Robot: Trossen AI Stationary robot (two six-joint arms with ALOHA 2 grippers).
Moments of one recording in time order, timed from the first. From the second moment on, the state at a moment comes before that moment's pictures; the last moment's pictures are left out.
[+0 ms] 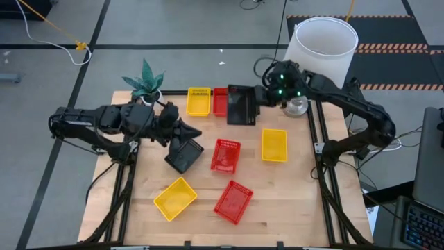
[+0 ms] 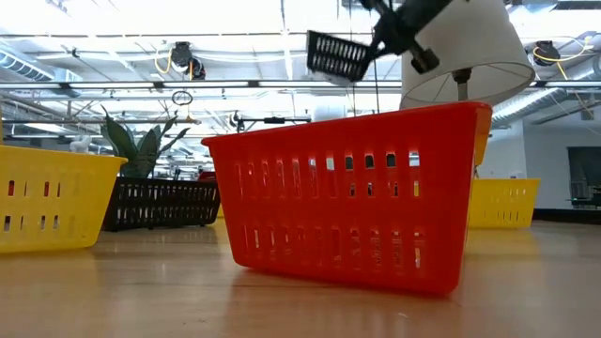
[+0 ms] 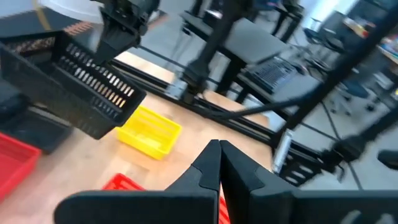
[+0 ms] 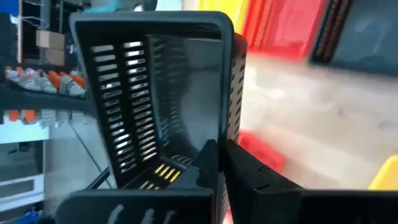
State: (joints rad) left arm -0.16 1.20 1.46 -0.59 -0.20 -0.48; right arm -0.54 1.34 1.37 -0.78 -0.33 0.99
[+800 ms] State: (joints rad) left arm -0.06 1.20 1.46 -0.60 -0.21 -0.41; right arm -0.65 1.49 1.37 -0.64 -0.11 0.75
